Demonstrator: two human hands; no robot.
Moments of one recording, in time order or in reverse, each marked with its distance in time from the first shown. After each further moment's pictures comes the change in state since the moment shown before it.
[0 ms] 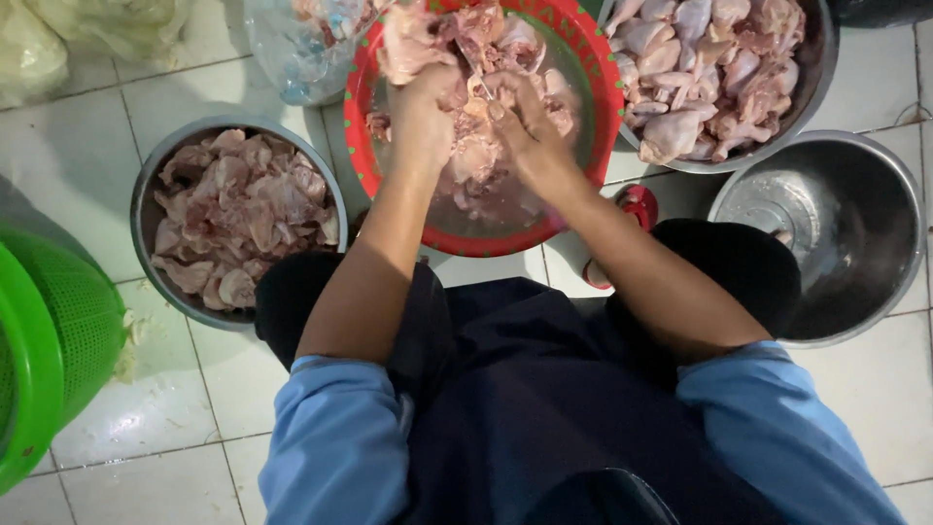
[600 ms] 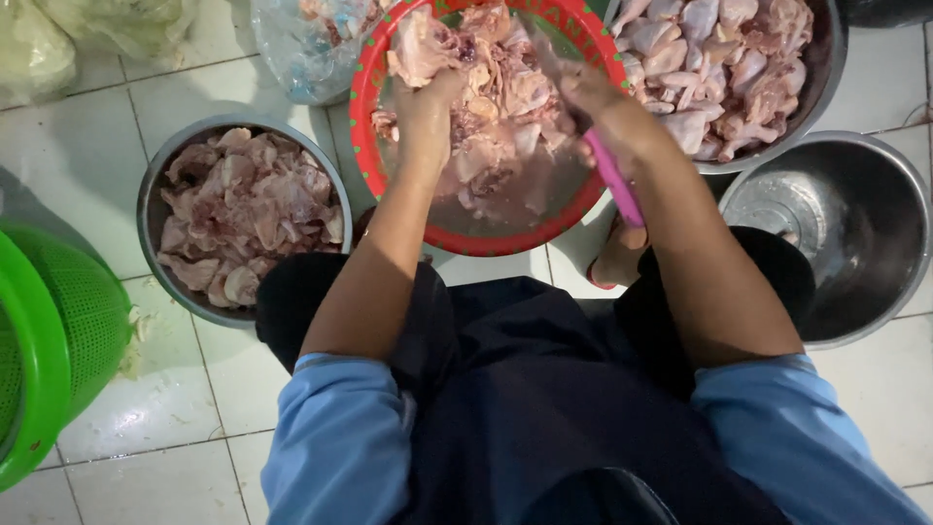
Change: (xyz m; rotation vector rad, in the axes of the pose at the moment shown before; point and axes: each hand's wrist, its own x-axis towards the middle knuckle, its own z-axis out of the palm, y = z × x) left_hand -0.009 0.011 0.007 0.202 -0.058 0.099; right_hand 0.022 0.002 -0.066 0.112 -0.131 0.349
